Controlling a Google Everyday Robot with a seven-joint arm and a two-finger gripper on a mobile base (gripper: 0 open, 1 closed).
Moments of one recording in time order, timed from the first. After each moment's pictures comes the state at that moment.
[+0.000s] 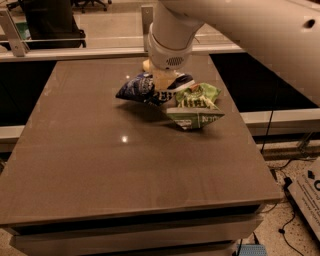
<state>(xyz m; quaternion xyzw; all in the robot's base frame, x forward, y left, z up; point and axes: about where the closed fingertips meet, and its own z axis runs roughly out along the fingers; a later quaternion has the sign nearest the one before) 0.594 -0.001 0.917 -0.78 0.59 -0.08 0.19</state>
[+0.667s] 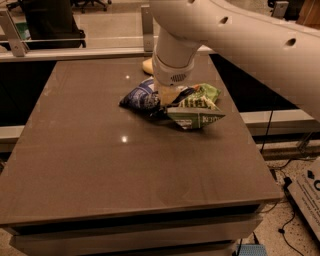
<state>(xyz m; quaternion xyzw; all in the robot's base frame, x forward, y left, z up) 0.594 -0.010 0.868 -0.80 0.58 -0.07 0.16</state>
